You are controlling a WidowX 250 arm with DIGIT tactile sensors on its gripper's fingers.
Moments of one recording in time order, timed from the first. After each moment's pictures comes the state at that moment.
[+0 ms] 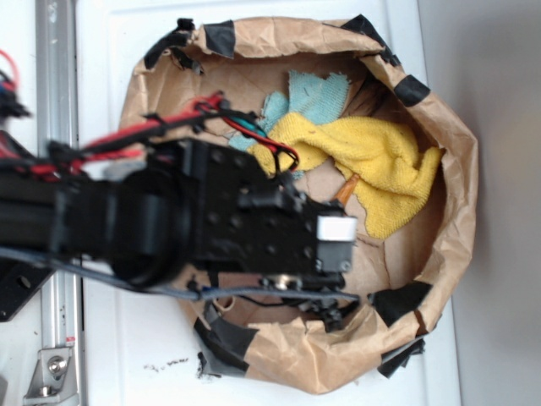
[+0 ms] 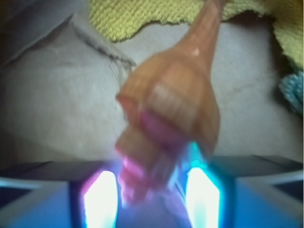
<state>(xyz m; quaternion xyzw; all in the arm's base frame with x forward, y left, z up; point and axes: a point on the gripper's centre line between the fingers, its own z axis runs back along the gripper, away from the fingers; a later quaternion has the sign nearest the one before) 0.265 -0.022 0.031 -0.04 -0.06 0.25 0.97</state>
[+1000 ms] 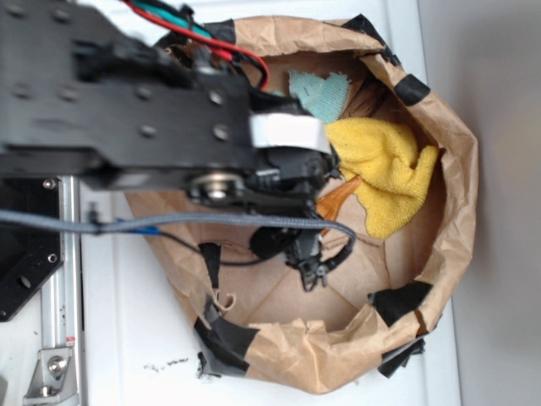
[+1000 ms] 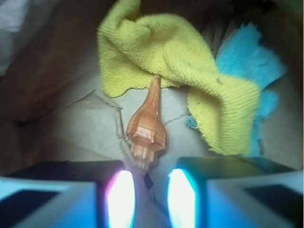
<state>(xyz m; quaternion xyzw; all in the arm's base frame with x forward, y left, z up) 0.259 0.005 0.080 -0.06 -0.09 0.28 0.95</state>
